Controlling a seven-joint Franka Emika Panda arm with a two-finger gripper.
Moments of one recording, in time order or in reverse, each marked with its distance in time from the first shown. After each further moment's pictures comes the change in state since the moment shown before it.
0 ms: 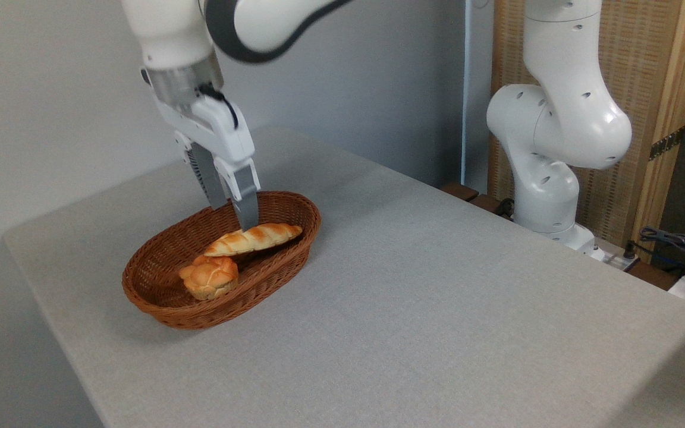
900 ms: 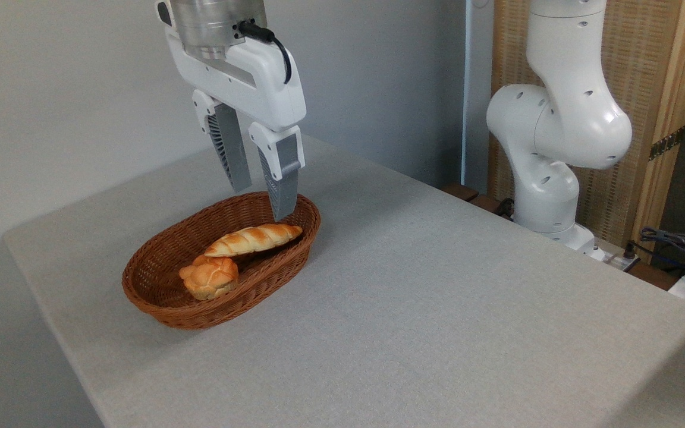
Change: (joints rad) arm 0.007 -0.049 0.276 0.165 -0.068 -0.201 0.256
